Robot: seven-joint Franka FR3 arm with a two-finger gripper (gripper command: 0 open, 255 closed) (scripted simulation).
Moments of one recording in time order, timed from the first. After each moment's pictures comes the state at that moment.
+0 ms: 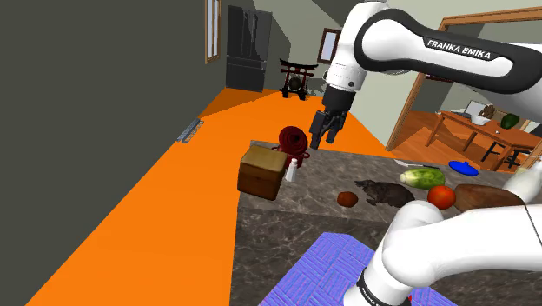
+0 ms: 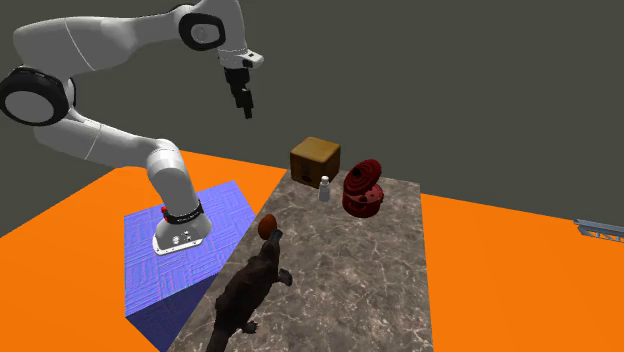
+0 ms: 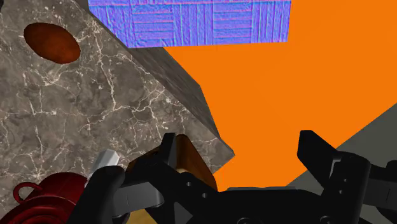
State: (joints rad) arm 0.00 -0.83 -0.05 -2.33 0.04 1.53 -0.02
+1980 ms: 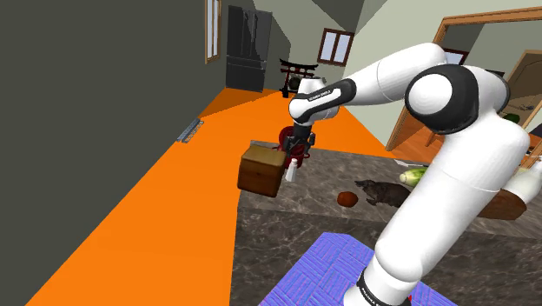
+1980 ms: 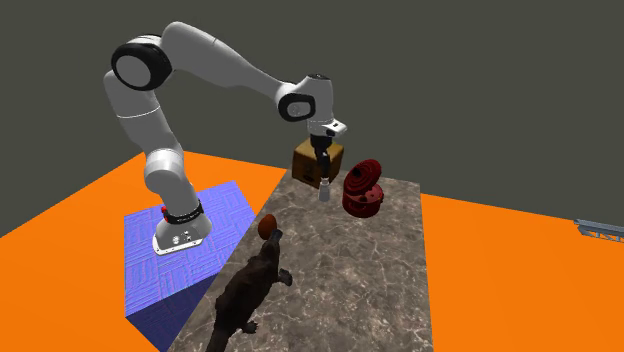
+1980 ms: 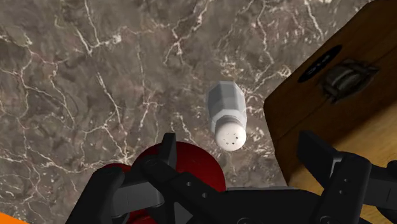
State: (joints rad) arm -0.17 -0.04 -0.23 -2.18 -0.09 2.18 0.02
